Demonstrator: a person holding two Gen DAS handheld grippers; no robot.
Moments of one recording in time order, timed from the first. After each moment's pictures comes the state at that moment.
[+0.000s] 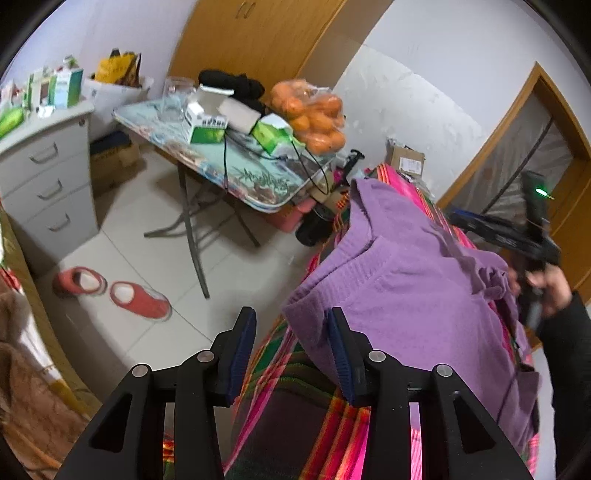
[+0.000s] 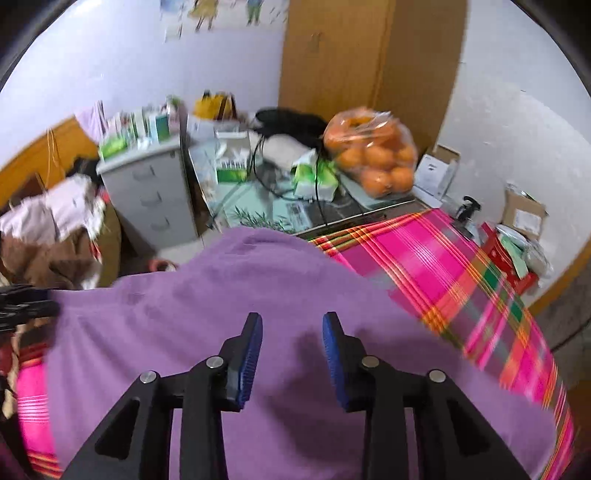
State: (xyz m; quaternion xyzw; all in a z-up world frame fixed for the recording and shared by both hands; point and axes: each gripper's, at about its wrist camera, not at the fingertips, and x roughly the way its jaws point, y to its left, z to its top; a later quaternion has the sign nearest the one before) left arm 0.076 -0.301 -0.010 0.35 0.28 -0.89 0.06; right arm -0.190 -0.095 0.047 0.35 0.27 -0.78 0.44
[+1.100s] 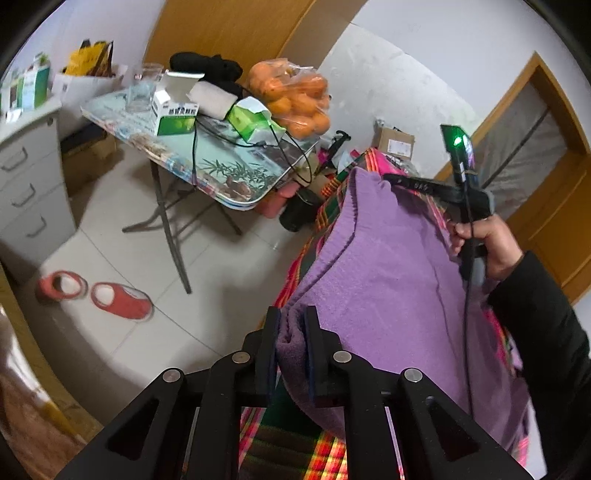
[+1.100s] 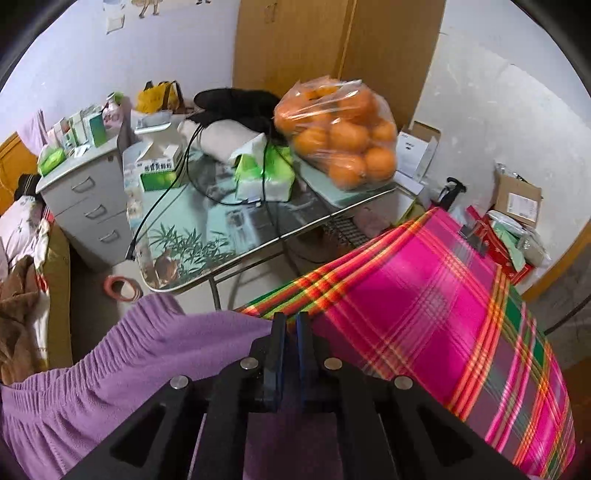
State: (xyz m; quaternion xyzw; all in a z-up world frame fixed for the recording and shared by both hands) left arm 0.026 -0.300 -0.001 0.38 0.26 -0.89 0.03; right arm -0.288 -0.166 0.008 0.37 0.24 -0.82 0.36
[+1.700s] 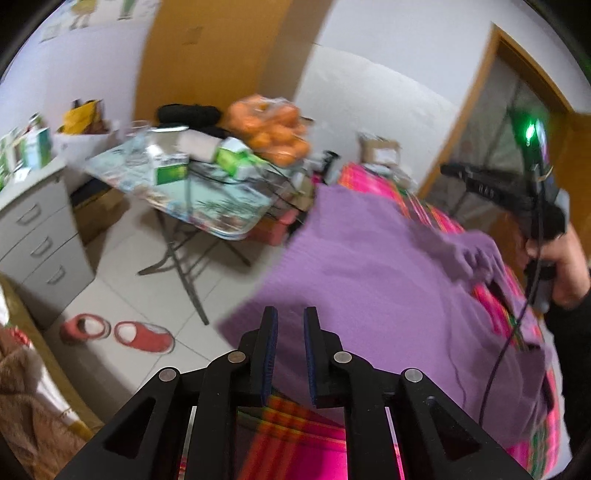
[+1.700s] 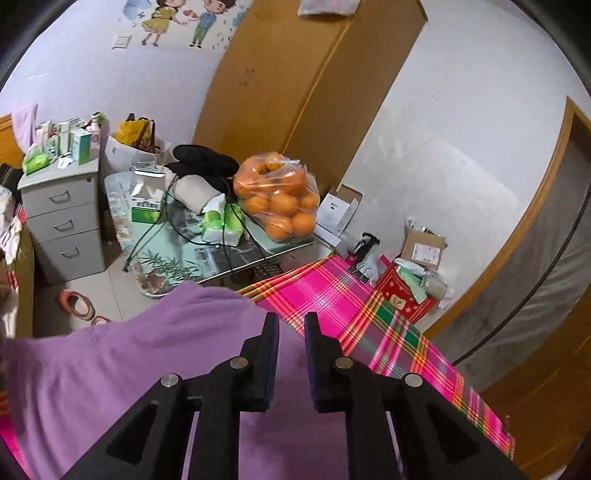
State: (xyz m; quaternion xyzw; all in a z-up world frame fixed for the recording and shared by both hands) left arm 0.056 -0.246 0.029 0.35 0.17 -0.92 0.03; right arm -0.138 -0.086 0.111 0.23 0.30 -0.89 0.27
